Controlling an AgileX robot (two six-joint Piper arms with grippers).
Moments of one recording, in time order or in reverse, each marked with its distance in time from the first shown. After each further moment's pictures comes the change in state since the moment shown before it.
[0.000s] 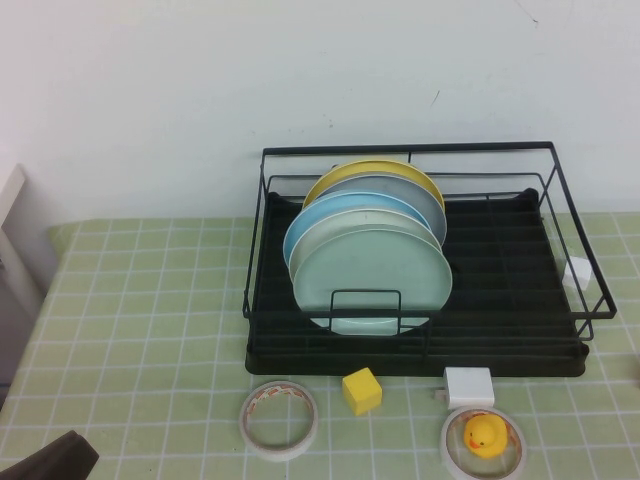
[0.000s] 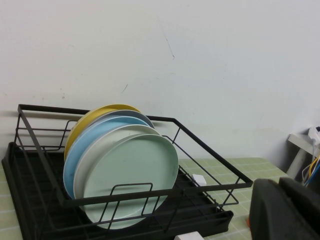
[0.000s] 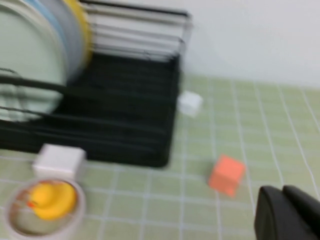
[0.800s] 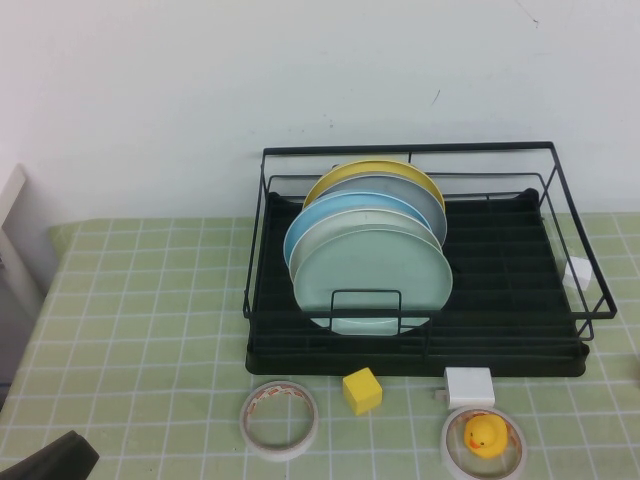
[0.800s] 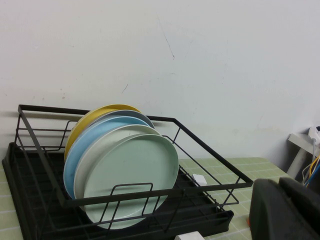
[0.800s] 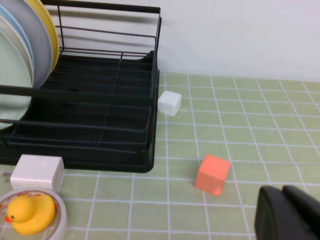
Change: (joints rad) right arm -0.040 -0.008 0.069 -0.073 -0.082 0.093; left arm 0.000 0.000 0.000 -0.002 0.000 0.003
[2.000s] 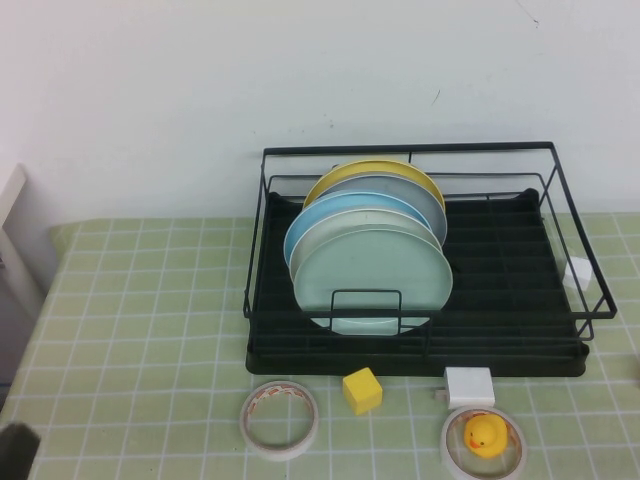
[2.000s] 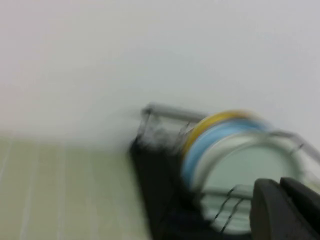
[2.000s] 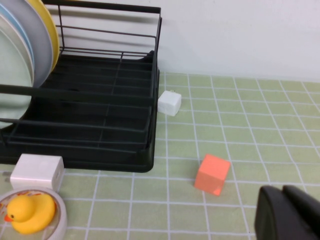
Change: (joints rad) right arm 0.000 0.000 0.000 0.000 0.000 -0.003; left arm 0.389 0.000 0.101 1.234 0.038 -1.210
